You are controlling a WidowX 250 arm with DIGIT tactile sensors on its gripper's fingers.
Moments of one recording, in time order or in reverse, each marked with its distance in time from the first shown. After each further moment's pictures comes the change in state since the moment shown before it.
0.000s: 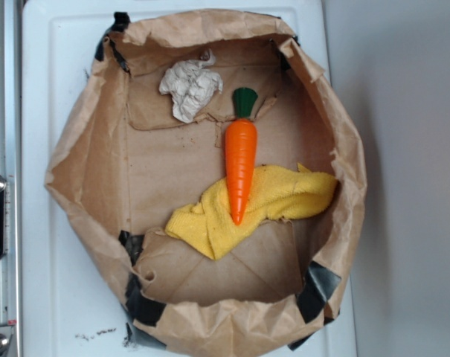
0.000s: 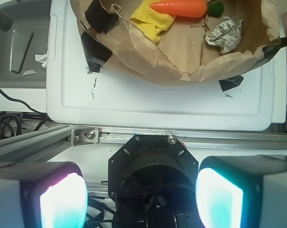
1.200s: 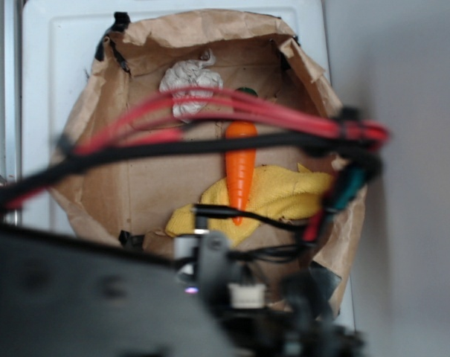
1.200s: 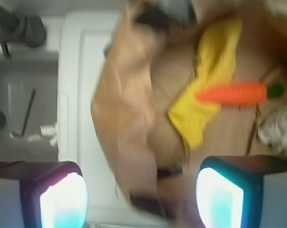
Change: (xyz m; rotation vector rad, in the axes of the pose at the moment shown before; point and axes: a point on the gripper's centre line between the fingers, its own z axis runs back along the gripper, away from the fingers) arm 0.170 -0.042 -0.079 -0.021 0.028 -0.003
